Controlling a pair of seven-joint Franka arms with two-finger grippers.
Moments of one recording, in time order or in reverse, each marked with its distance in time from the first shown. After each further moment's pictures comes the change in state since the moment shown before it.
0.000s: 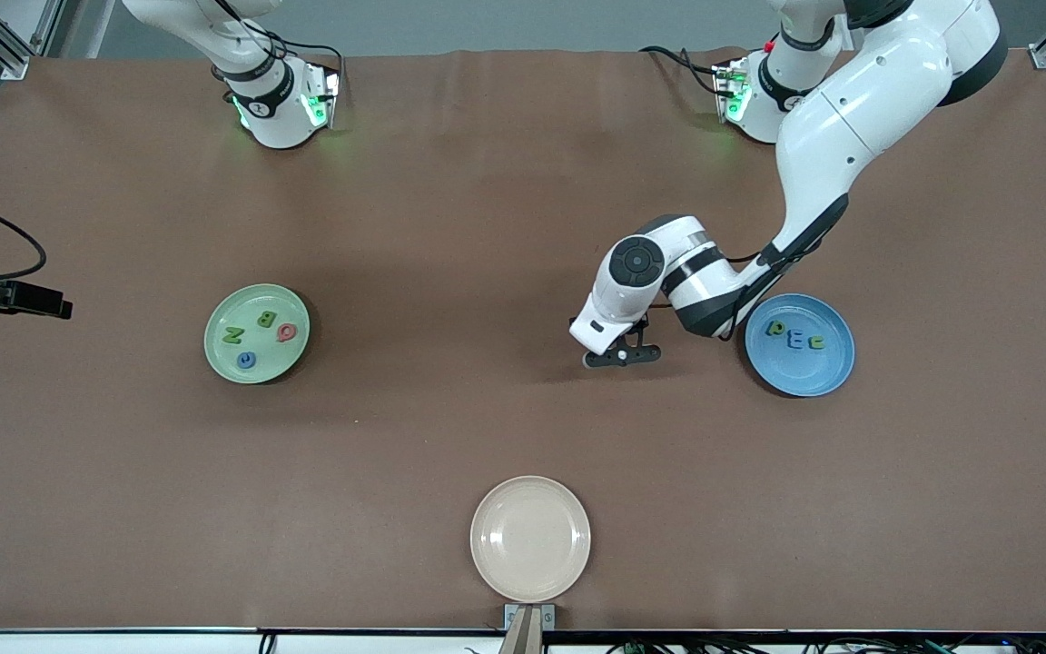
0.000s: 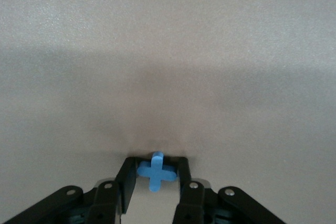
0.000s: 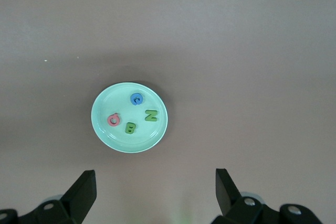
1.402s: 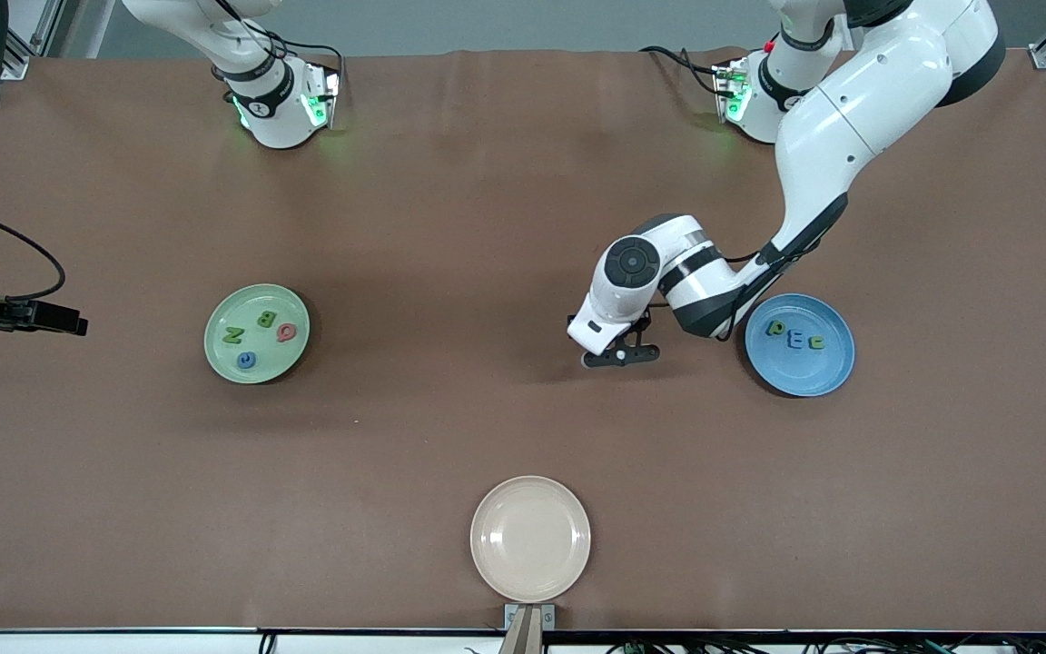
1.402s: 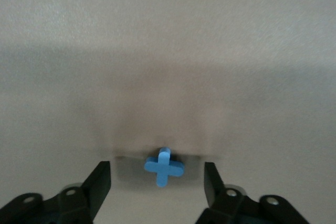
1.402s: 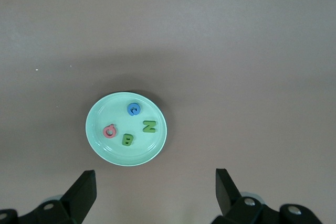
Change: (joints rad) left arm 0.000 0.004 -0.012 0.011 -0.001 -0.047 -0.001; right arm 0.012 0.017 -0.025 -0.083 0.008 0.107 0.000
